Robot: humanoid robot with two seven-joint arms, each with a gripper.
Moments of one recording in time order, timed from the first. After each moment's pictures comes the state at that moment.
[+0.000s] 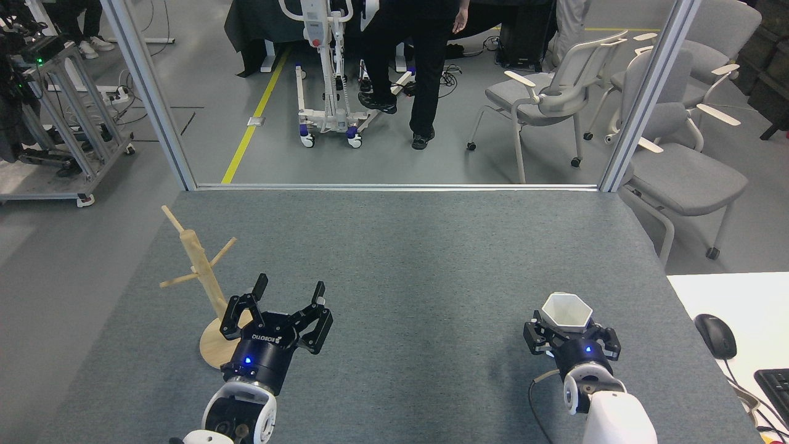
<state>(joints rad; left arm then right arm) -0.16 0.09 -0.23 -1.54 -1.37 0.06 0.10 -0.40 -0.07 0.01 -0.89 1.42 0.04 0.08</state>
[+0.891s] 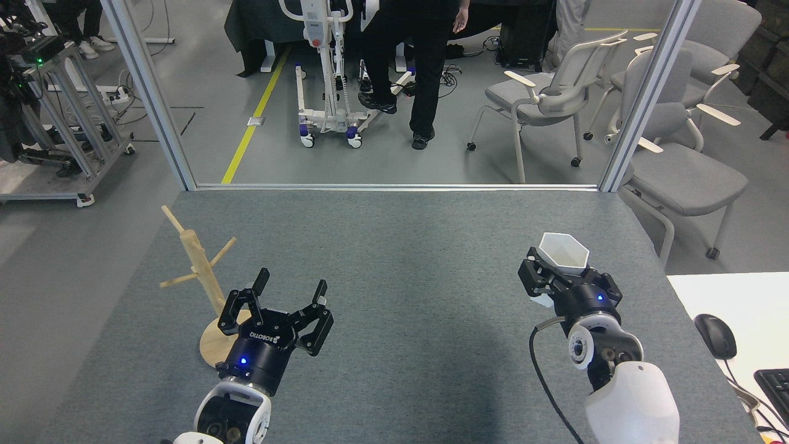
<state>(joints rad) -0.15 0.12 -0.24 -1.59 -1.36 0.00 0.11 -0.36 -0.08 0.04 -1.39 1.20 0.10 0.37</state>
